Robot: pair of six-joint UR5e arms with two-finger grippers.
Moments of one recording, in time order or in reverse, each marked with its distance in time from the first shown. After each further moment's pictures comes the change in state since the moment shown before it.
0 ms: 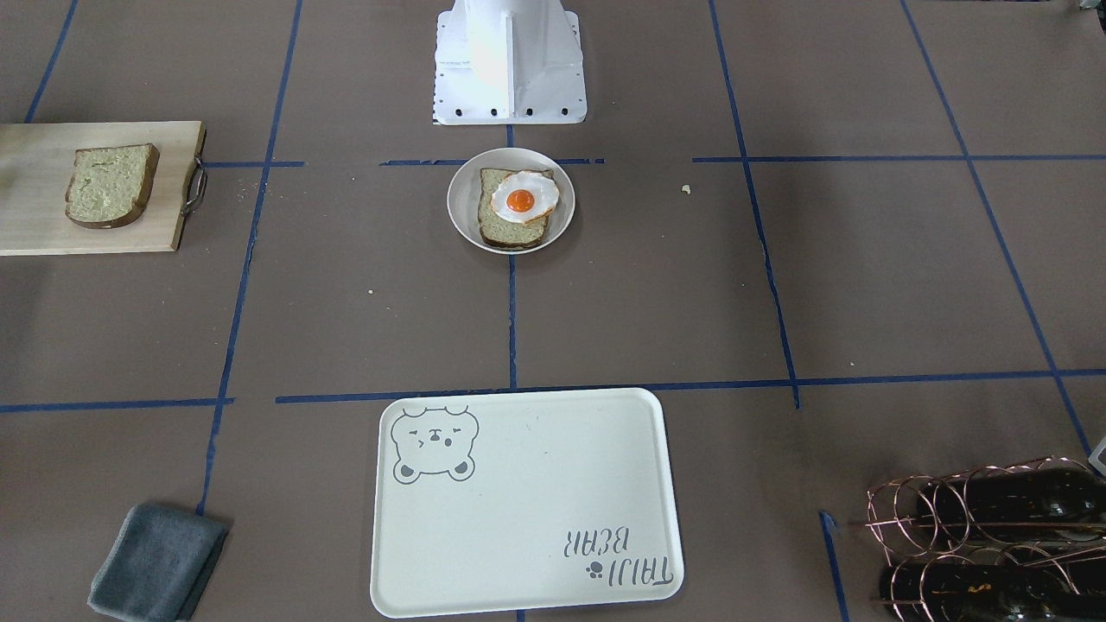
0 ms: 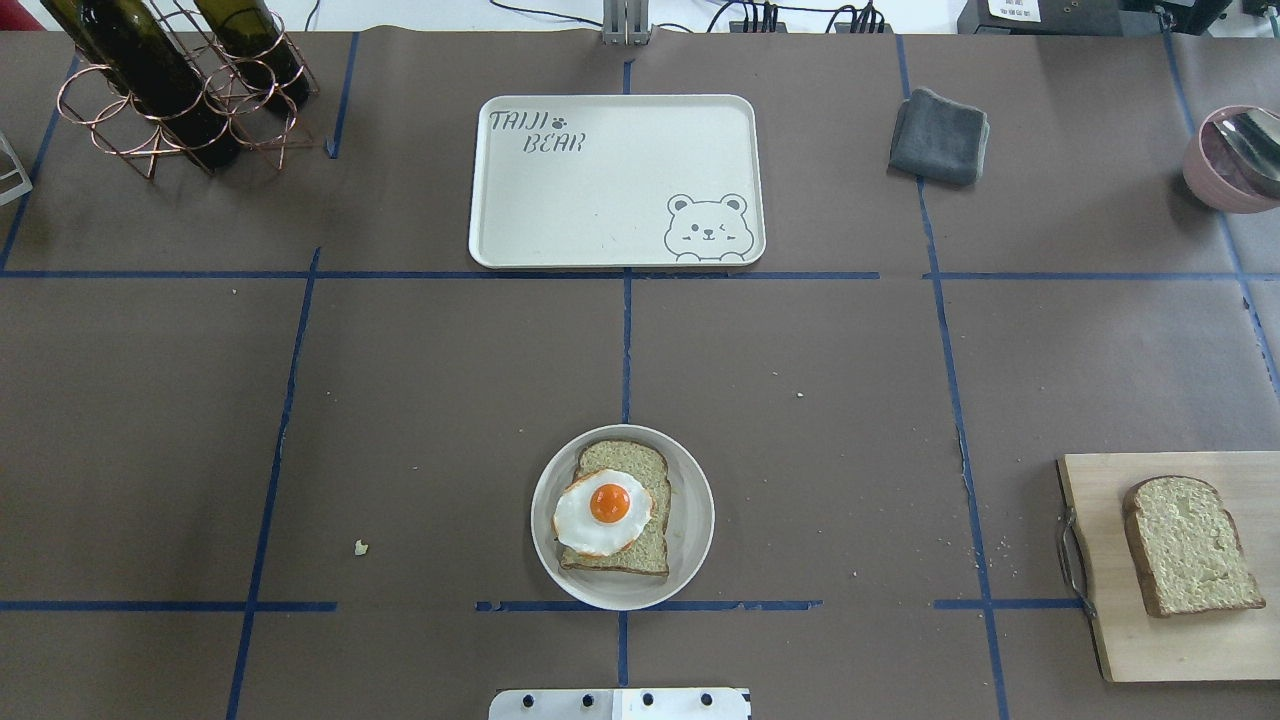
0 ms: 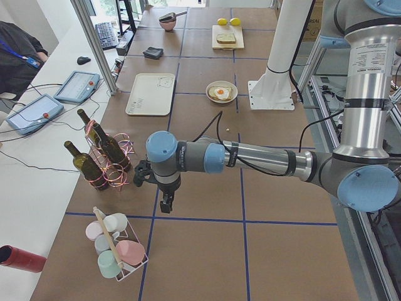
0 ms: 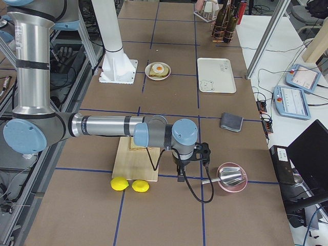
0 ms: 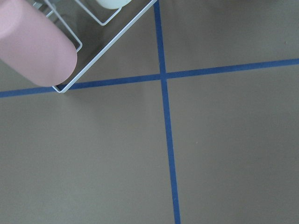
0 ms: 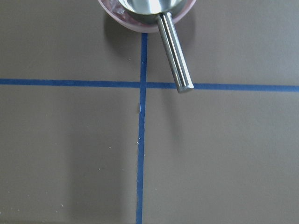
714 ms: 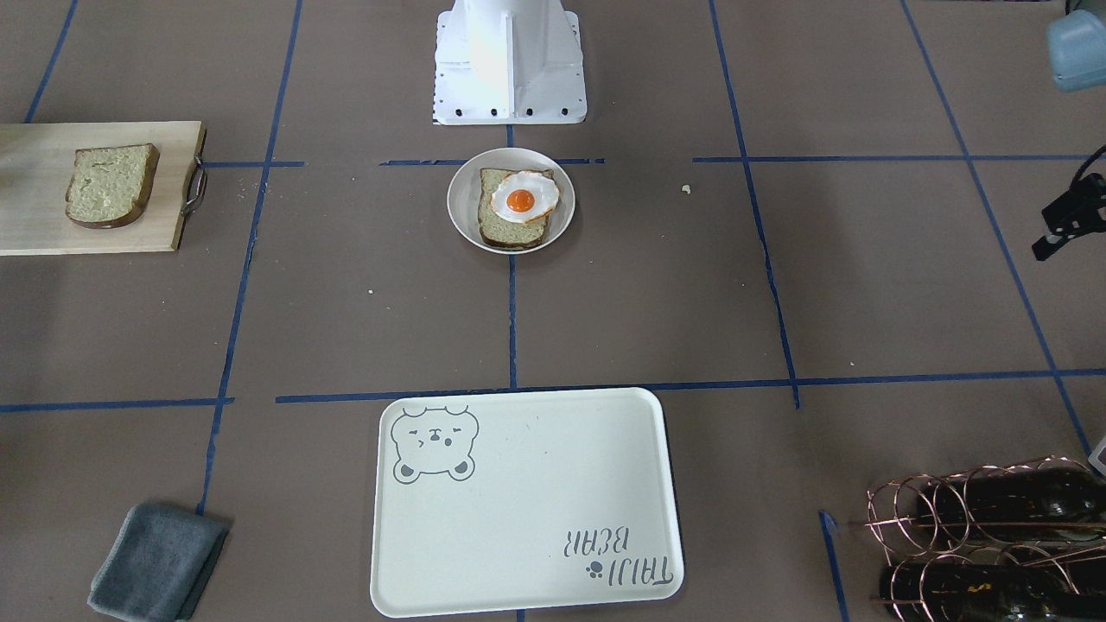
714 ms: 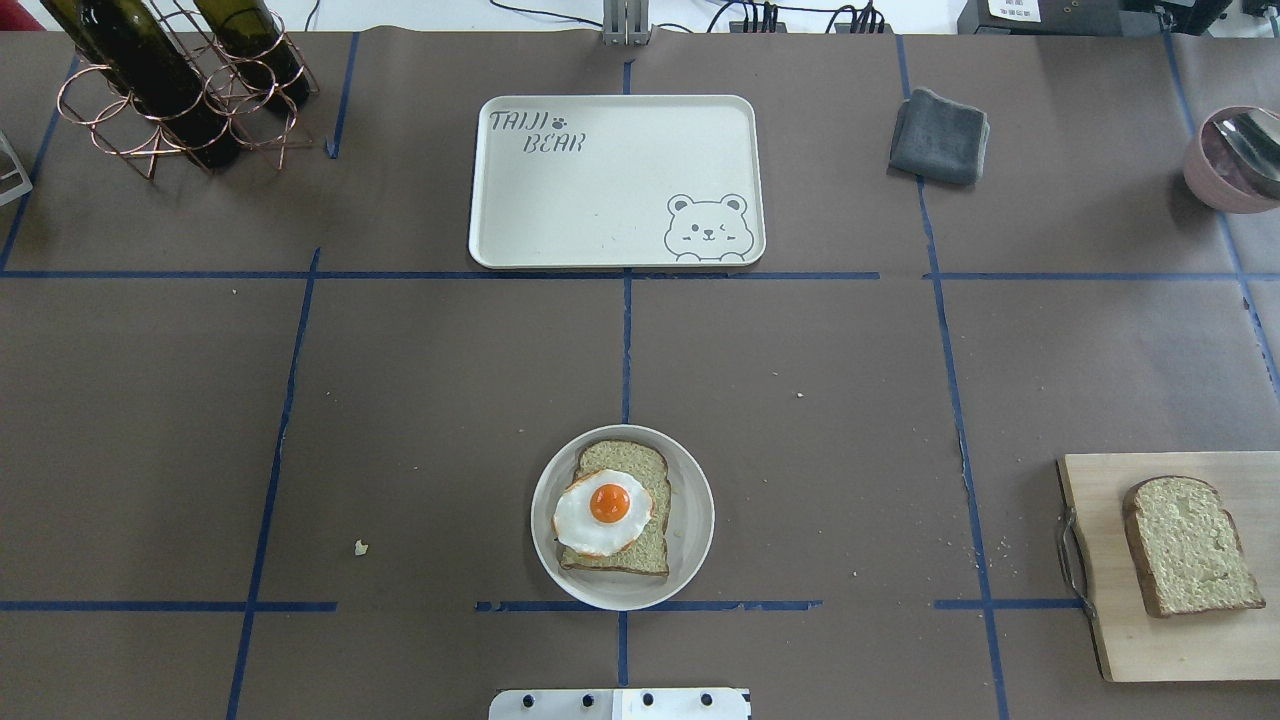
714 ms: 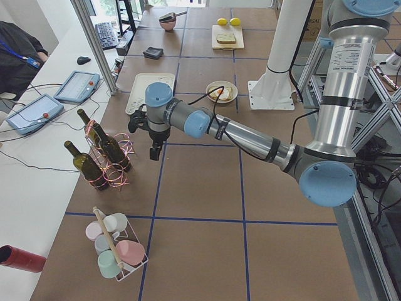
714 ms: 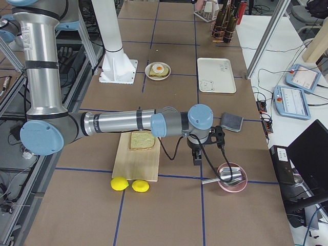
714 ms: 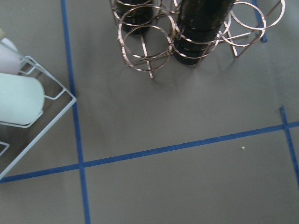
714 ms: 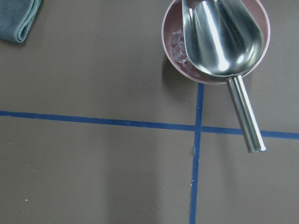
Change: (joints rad) left arm 0.246 -0.107 -0.111 -0.207 0.003 -0.458; right arm -0.071 0.088 -0.008 0.030 0.080 0.128
